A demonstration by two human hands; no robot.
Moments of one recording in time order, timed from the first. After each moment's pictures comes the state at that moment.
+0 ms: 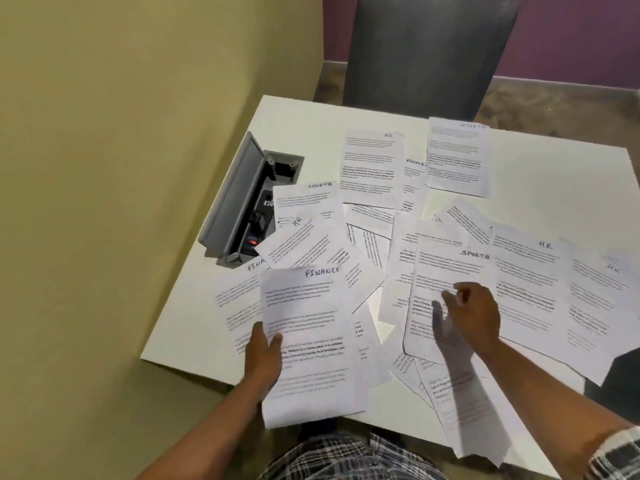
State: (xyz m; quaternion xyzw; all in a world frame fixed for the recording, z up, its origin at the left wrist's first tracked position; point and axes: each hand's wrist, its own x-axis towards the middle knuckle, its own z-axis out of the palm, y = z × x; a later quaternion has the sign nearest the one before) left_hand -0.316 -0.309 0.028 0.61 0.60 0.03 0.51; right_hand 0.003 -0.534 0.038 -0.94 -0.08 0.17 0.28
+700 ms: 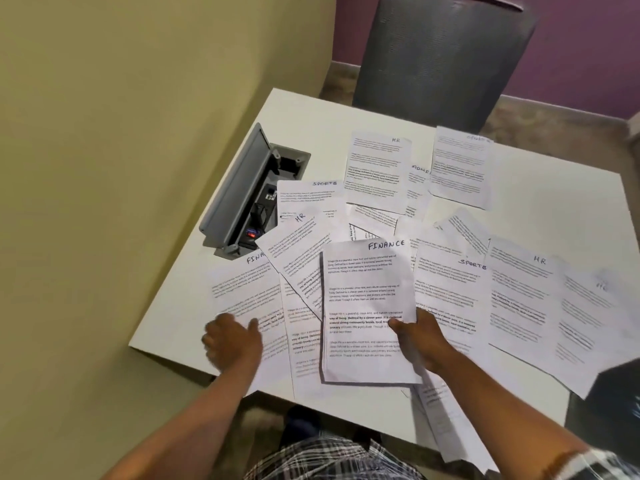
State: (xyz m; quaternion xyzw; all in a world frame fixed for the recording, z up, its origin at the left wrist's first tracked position) left_hand -0.331 -0.275 -0.003 0.64 0.73 0.00 0.23; right_hand -0.068 -0.488 0.046 -0.76 0.01 0.46 0.46
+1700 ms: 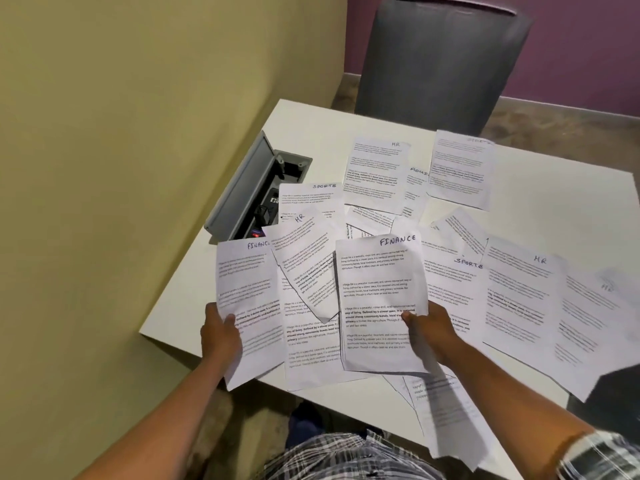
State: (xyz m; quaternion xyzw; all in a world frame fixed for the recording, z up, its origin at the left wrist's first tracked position) left_hand -0.351 -0.285 0.048 0.59 0.68 0.12 0.42; right_hand -0.032 -0.521 0.034 -0.80 -0.01 0.42 0.43
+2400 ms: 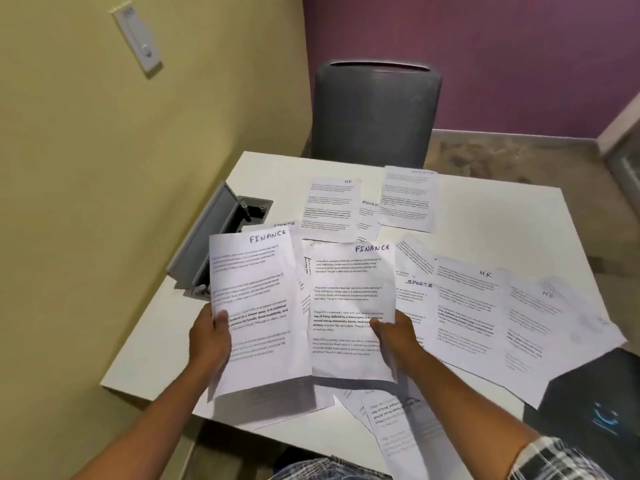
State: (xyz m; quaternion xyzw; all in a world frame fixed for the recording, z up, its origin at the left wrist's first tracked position) left_hand -0.256 -0.317 0.124 0.68 0.60 0.17 0.39; right_hand -0.004 -0.533 0.064 -0.70 0.05 0.42 0.58
